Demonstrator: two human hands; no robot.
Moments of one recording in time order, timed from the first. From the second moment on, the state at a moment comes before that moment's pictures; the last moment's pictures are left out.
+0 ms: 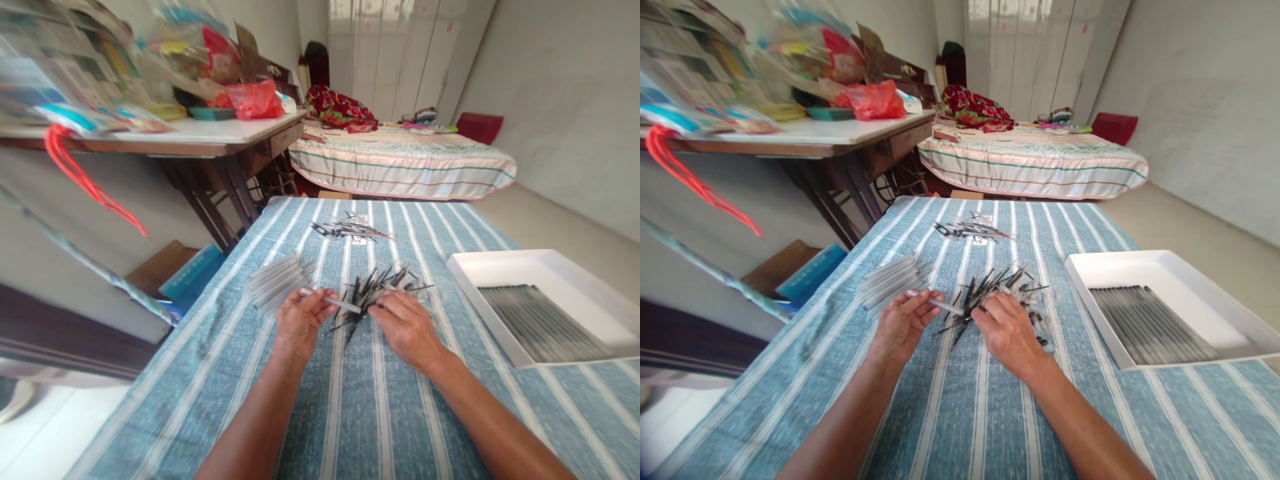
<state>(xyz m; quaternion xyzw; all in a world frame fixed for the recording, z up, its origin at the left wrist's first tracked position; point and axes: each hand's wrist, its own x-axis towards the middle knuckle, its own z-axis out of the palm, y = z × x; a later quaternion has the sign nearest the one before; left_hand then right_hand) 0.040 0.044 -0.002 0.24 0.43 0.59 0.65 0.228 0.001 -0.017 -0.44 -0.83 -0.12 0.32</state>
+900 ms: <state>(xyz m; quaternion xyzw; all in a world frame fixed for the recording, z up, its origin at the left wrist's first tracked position) 0.045 0.041 -0.003 0.24 0.40 0.63 0.62 0.228 -0.005 -0.009 -0.47 -0.82 -0.13 0.29</state>
